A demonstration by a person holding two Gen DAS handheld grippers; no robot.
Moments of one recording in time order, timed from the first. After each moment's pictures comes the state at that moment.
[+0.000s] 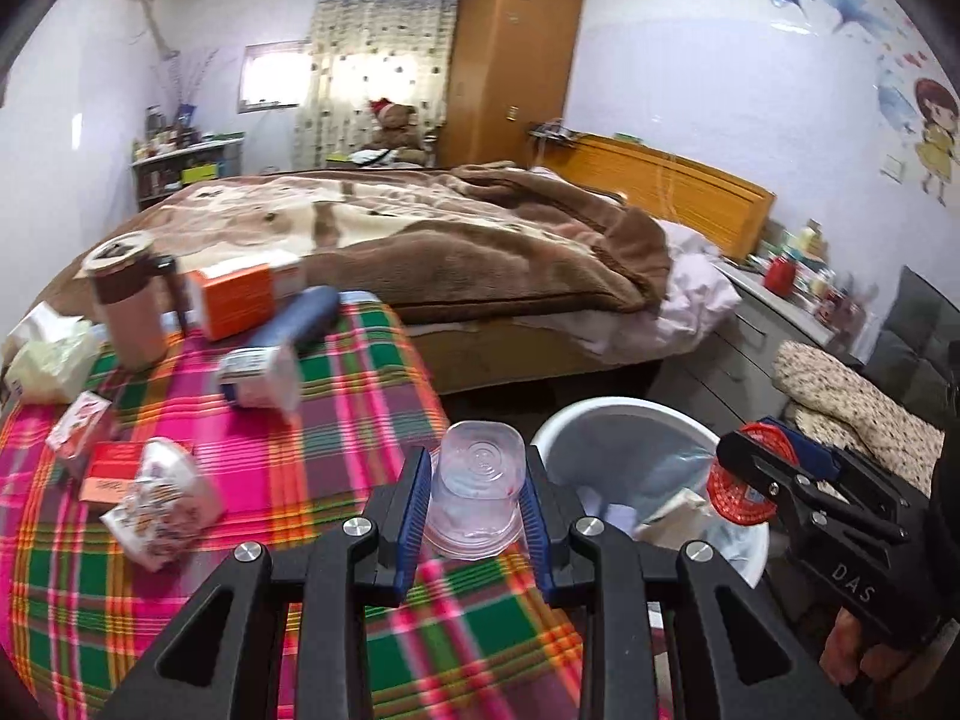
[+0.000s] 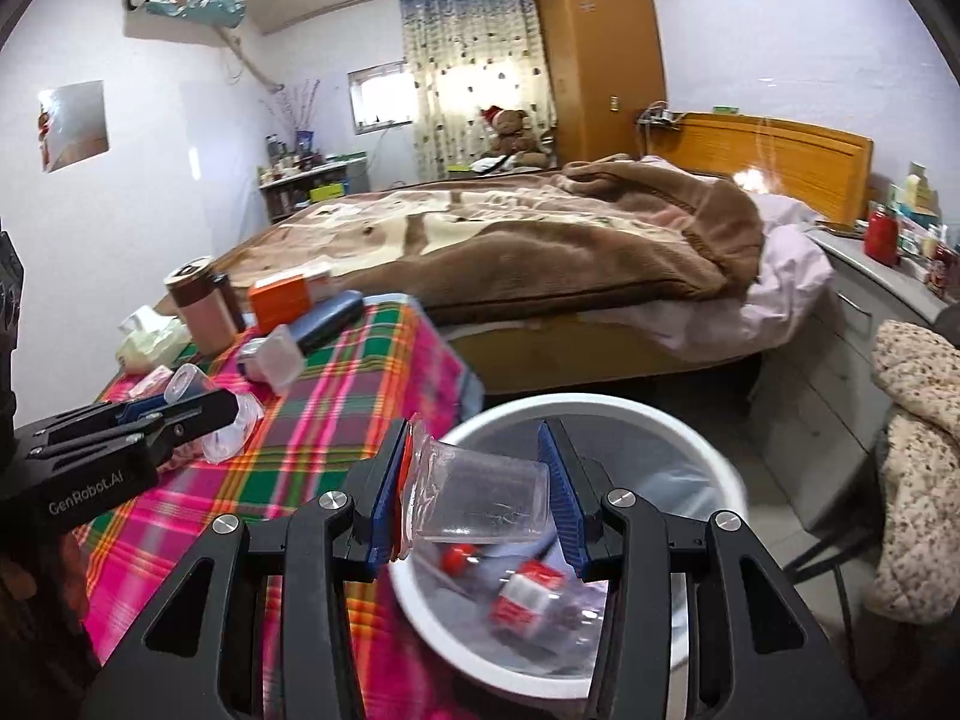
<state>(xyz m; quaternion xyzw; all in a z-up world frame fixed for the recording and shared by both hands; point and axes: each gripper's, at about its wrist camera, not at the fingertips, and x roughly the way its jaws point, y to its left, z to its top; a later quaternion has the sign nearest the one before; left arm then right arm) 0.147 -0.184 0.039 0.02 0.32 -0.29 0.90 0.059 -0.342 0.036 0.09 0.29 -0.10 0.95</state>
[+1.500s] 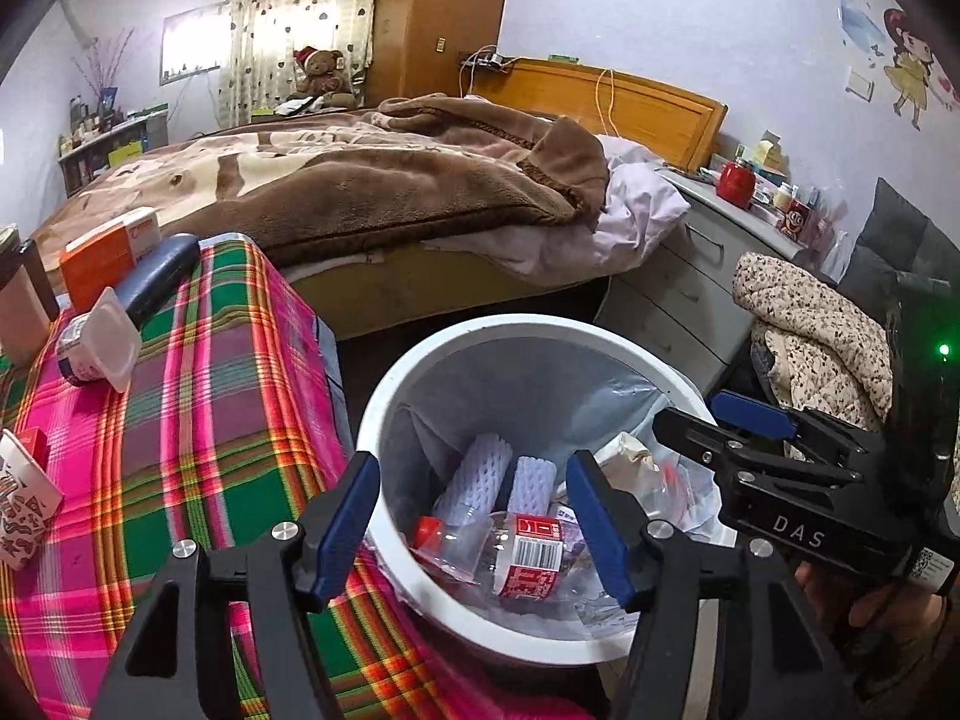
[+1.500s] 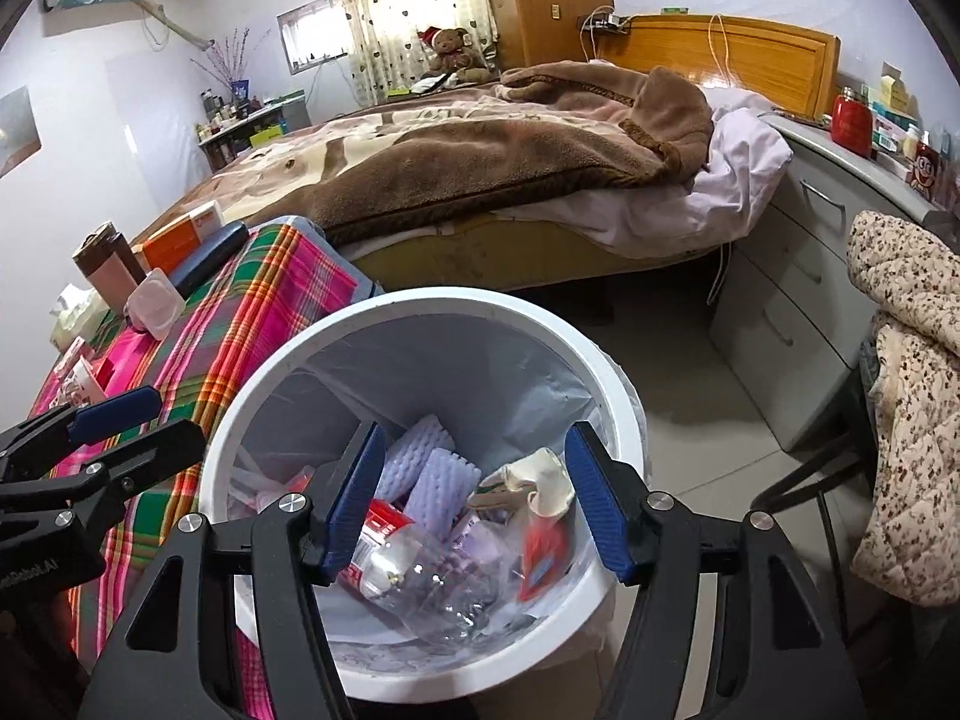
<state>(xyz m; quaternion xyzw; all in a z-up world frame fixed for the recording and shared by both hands) 0.141 -0.287 -0.015 0.07 0.38 -0.35 0.86 0.060 -0.417 -0.014 0.13 0.37 -0.12 0.91</state>
